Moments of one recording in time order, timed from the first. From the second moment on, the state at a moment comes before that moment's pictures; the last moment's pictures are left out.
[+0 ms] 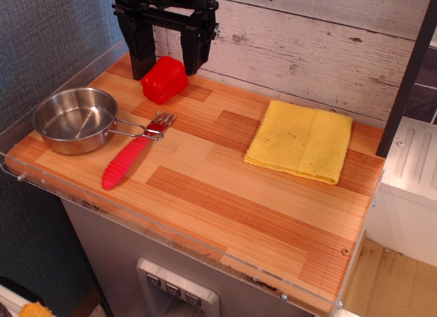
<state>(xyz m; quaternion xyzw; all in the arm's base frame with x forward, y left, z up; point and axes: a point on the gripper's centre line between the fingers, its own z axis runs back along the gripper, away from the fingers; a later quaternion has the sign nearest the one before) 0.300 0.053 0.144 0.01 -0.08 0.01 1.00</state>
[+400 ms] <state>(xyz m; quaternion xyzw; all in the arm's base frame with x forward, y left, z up) 0.300 0.052 0.136 0.01 -0.06 0.01 1.00</state>
